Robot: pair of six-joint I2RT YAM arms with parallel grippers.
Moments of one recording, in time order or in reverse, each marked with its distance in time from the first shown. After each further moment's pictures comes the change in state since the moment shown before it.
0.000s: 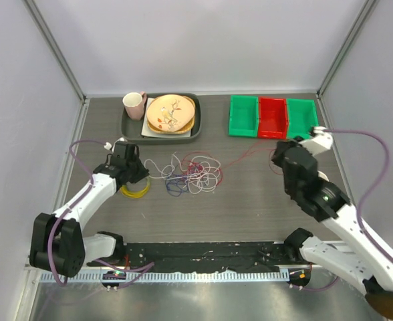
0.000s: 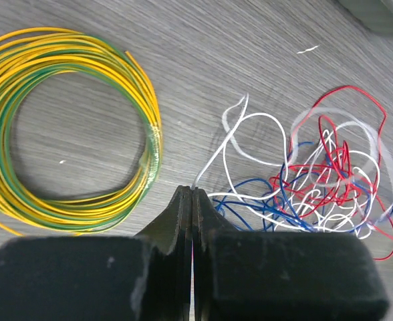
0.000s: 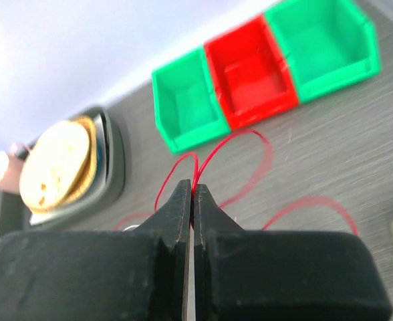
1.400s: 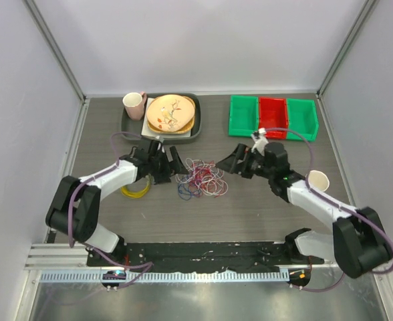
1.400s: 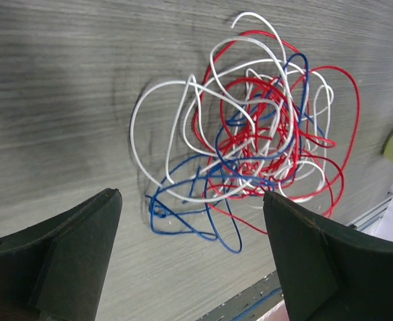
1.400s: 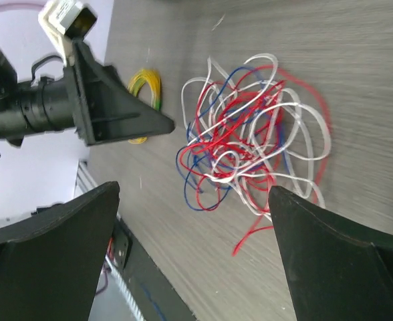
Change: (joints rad) left arm -0.164 0.254 0.092 0.157 0.328 0.036; right arm -0.354 0.308 -0.392 0.700 -1.255 0.059
